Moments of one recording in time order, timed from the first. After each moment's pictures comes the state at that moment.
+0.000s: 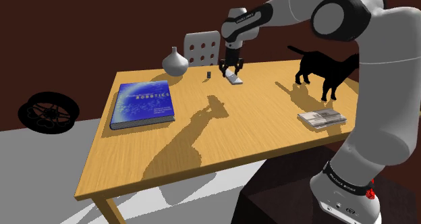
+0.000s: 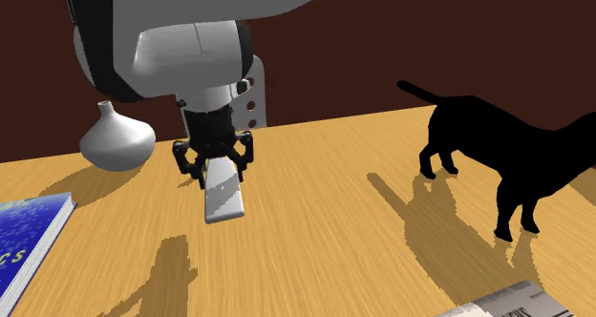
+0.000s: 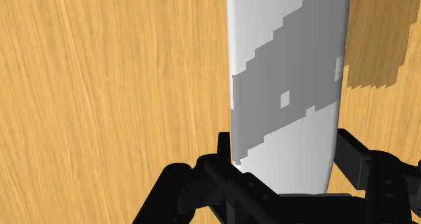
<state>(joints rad) -0.06 0.43 -0.20 -1.62 0.09 2.03 0.22</state>
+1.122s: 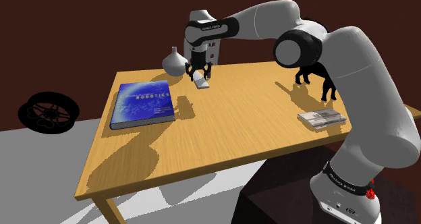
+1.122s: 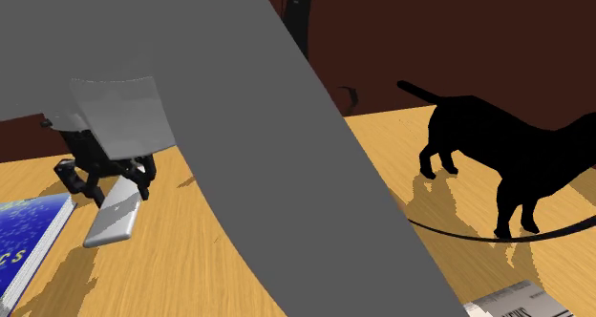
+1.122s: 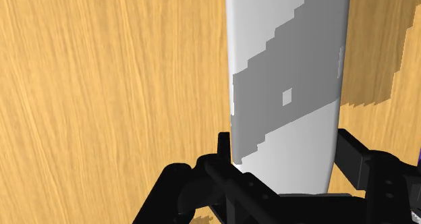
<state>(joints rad) 0.08 0.78 -0.13 -1.09 0.09 1.85 0.47</state>
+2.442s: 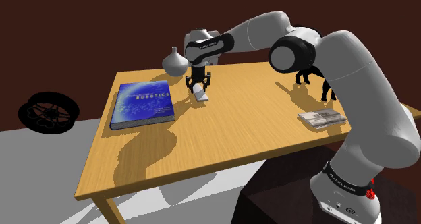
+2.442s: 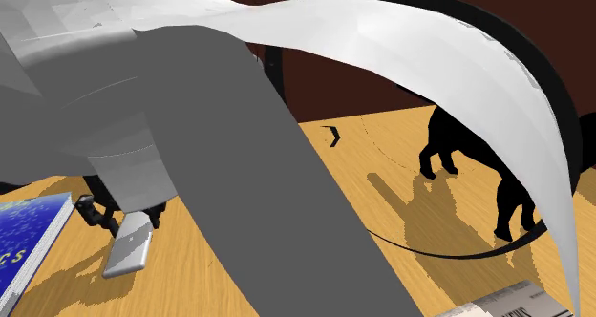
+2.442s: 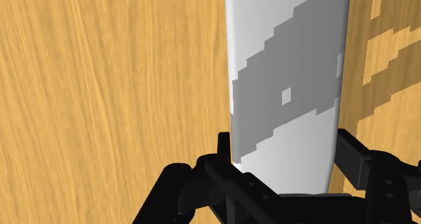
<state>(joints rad) 0.08 0.84 -0.12 -1.19 0.10 2.01 0.46</state>
